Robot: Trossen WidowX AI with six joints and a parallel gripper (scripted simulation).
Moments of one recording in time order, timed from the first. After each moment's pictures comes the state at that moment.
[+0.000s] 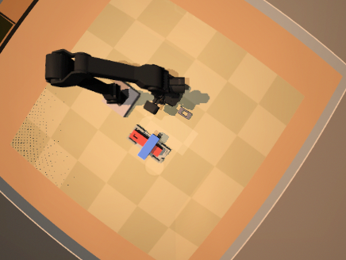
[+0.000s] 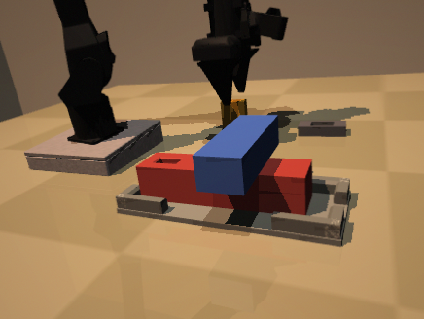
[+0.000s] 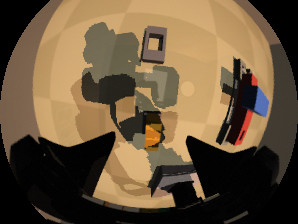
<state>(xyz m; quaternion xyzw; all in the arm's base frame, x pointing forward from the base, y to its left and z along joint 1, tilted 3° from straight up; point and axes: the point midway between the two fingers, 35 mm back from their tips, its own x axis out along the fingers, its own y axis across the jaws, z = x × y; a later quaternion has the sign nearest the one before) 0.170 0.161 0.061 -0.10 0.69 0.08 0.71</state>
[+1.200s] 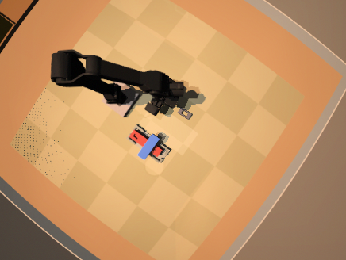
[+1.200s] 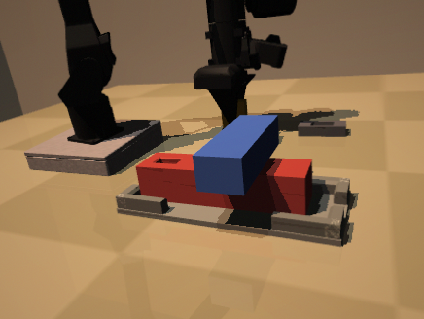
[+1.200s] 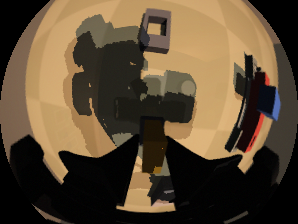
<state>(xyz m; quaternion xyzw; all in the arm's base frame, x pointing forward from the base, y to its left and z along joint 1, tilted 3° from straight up) 0.169 0.157 0.022 -0.11 0.69 0.07 0.71</state>
